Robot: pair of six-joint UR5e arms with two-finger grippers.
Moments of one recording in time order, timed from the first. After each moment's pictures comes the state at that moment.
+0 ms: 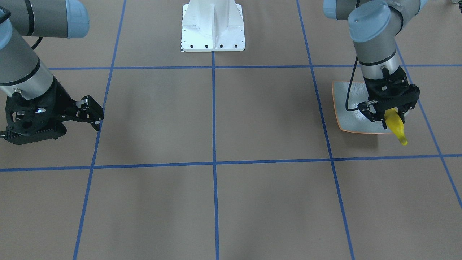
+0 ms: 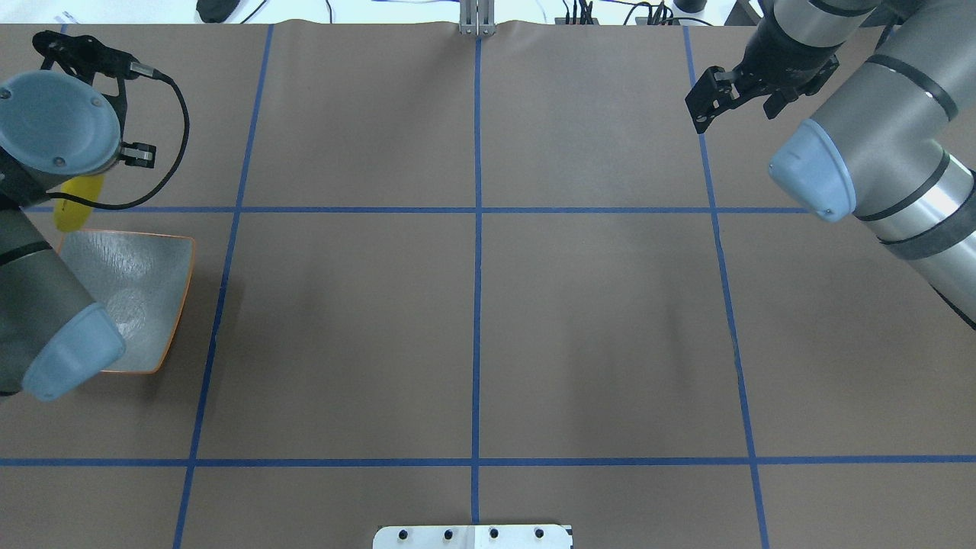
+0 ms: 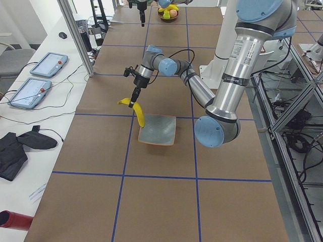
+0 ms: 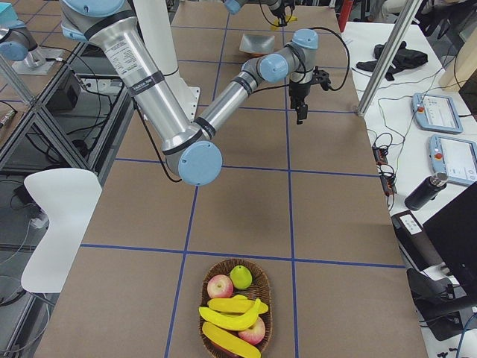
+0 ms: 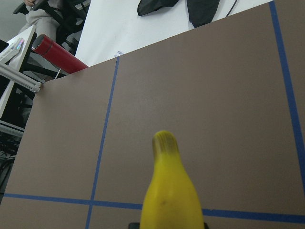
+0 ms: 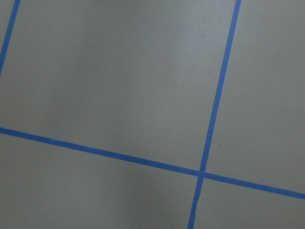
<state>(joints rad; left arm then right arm) -0.79 -1.89 -2.00 -1.25 -1.37 -0.85 1.03 -0.99 1.81 -1.85 2.14 0.52</state>
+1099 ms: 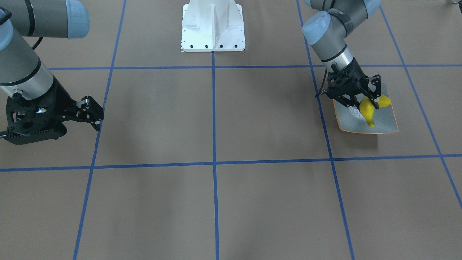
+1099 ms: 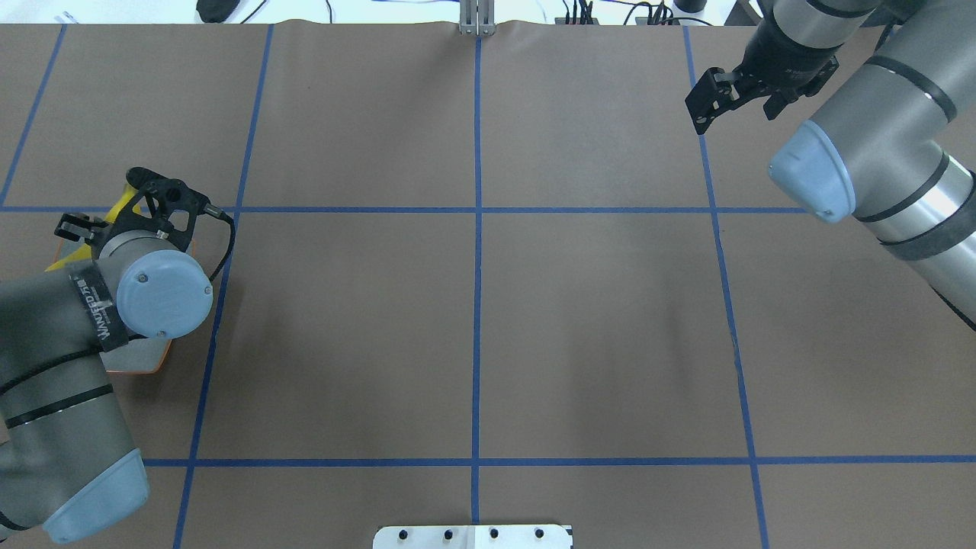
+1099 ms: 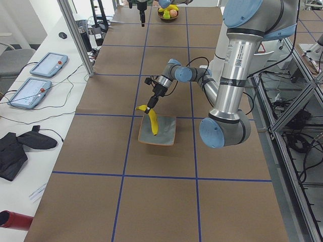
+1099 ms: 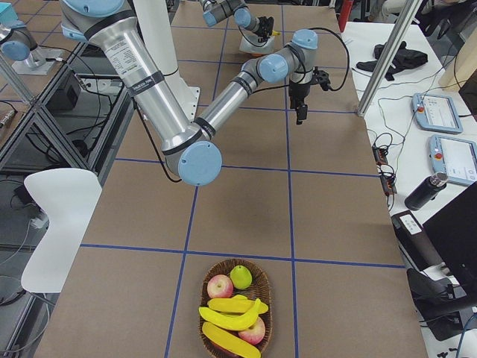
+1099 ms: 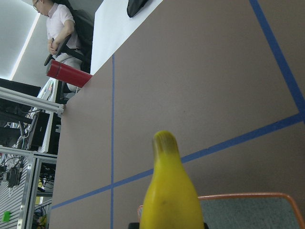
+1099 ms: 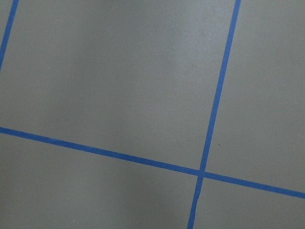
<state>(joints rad) -0.53 -1.79 -2.02 -1.12 -1.11 -0.89 1.03 -1.00 1.81 -1.85 2.14 0.52</state>
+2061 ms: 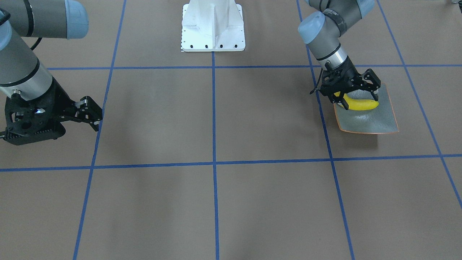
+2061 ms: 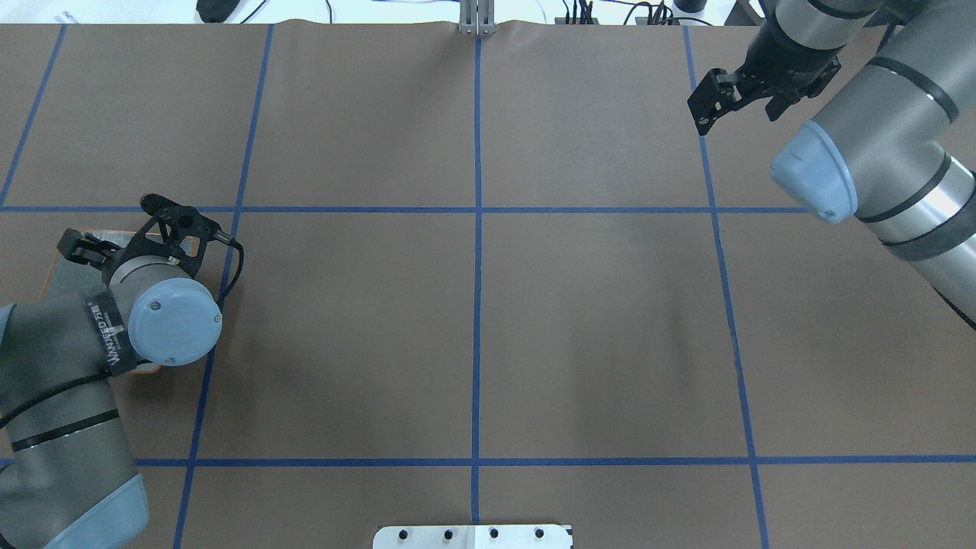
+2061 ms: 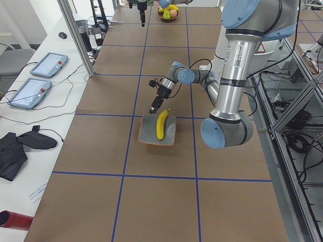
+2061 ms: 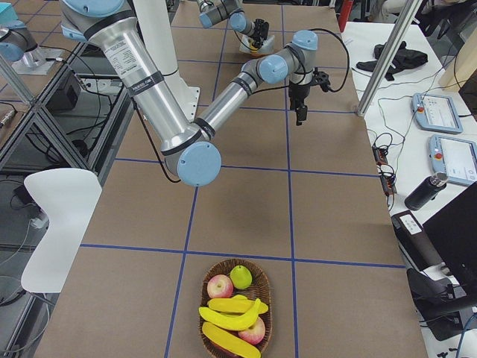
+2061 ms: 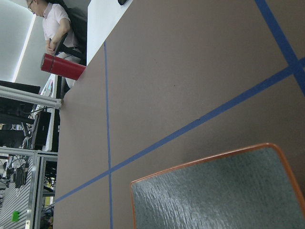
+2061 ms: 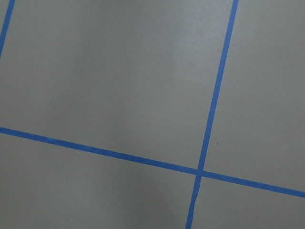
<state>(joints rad) -0.48 -1.79 -2.03 -1.12 -1.11 -0.90 1.03 -1.00 1.81 -1.85 2.14 0.52</state>
